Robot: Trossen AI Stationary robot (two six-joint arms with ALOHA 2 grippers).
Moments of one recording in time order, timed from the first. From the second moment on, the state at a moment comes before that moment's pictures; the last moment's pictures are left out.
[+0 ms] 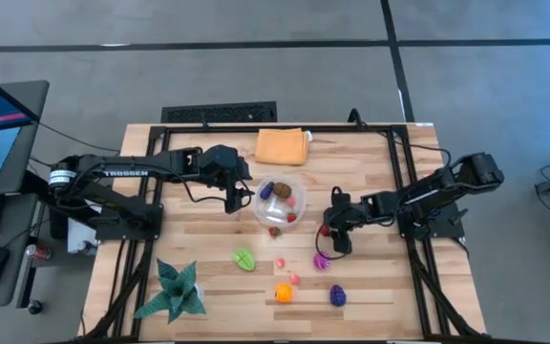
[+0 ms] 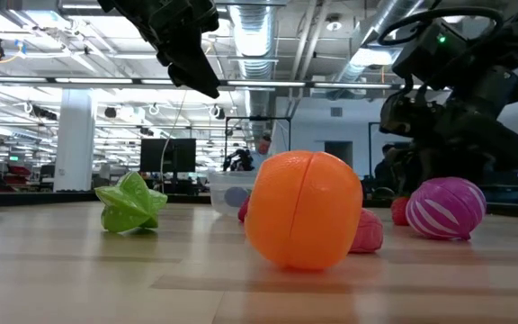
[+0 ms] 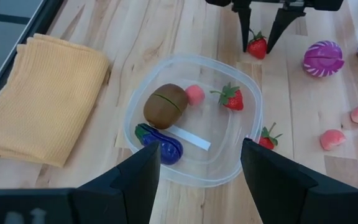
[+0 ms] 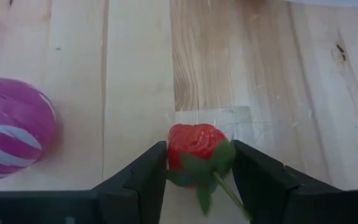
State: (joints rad) left arm 0.18 1.31 1.02 -0.46 0.03 0.01; right arm 0.13 1.45 0.45 0.03 -0.01 0.15
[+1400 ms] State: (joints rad) left arm 0.18 1.31 1.02 -0.46 0.03 0.01; right arm 0.13 1.45 0.45 0.03 -0.01 0.23
